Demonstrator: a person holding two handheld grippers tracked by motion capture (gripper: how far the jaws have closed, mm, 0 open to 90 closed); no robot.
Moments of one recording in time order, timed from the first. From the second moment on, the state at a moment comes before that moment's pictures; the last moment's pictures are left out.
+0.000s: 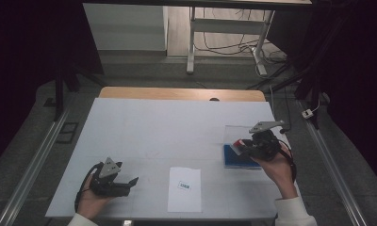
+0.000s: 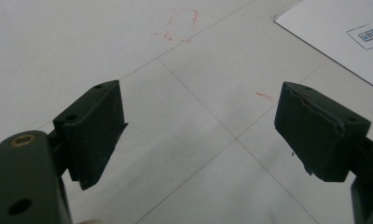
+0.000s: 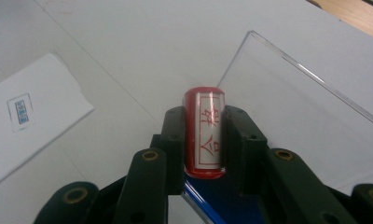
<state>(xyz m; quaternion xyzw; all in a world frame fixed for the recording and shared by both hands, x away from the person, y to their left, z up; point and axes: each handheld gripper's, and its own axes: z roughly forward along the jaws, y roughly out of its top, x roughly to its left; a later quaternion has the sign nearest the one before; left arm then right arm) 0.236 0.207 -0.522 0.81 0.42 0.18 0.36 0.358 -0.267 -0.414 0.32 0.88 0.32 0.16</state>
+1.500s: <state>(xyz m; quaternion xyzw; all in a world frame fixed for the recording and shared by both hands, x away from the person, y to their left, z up) 0.238 0.206 -0.523 0.81 0.42 0.18 0.36 0.381 -0.269 -0.457 0.34 0.90 0.22 0.16</state>
